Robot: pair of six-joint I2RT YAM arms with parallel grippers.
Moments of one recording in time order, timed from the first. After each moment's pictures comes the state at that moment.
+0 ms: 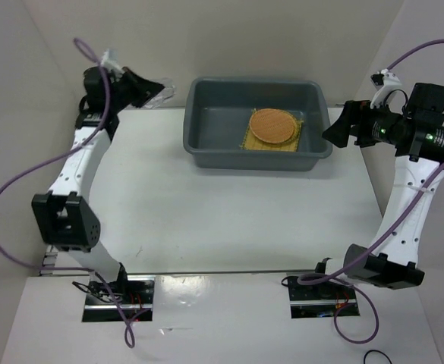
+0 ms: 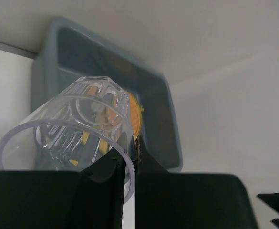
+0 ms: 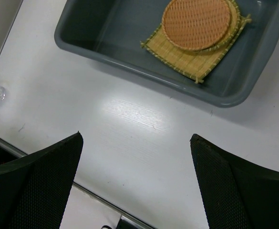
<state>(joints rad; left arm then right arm) 0.03 1.59 1.51 -0.02 0.46 -0.91 -0.35 1.37 1.95 -1.26 -0.74 -0.21</state>
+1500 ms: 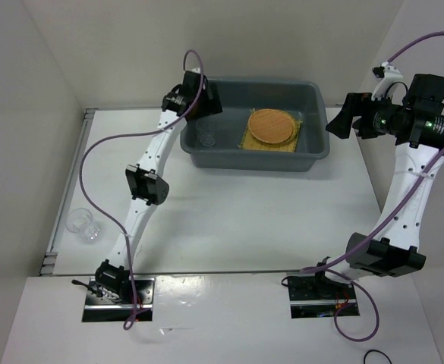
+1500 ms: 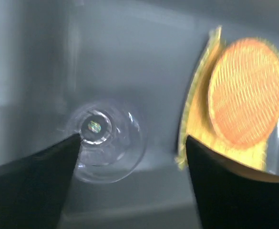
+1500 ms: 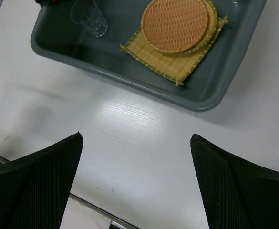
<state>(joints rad) -0.36 2.78 3.09 -1.01 0.00 -0.54 -0.35 1.44 1.99 -1.24 -0.68 -0.21</state>
